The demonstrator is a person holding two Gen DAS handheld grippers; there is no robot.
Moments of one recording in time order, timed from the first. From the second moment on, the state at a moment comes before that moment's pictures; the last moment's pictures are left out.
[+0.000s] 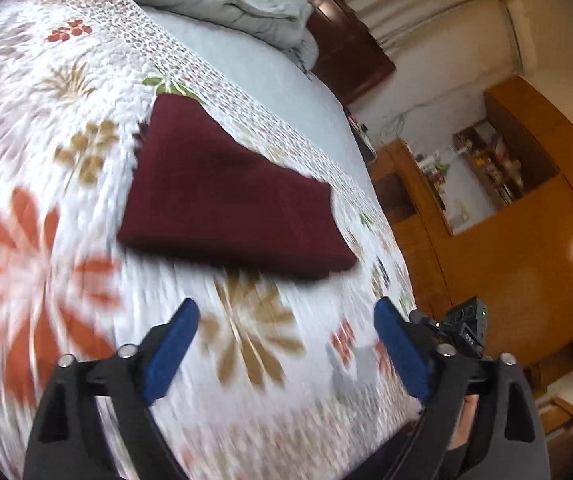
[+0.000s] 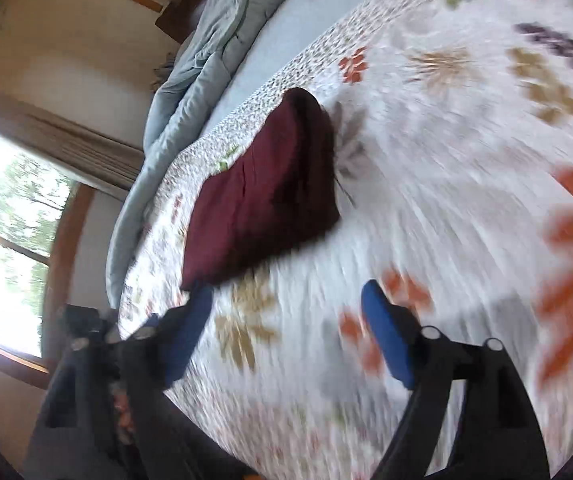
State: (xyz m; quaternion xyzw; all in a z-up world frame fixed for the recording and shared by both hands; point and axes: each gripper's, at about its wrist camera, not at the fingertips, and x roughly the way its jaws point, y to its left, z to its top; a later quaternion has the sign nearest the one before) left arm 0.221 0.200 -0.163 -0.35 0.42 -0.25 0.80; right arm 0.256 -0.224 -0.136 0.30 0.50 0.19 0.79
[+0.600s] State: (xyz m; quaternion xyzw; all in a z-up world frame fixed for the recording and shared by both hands) left arm -0.016 0.120 -0.056 -0.08 0.39 0.00 0.92; right arm 0.023 -0.174 -0.045 0.09 0.45 0.07 0.88
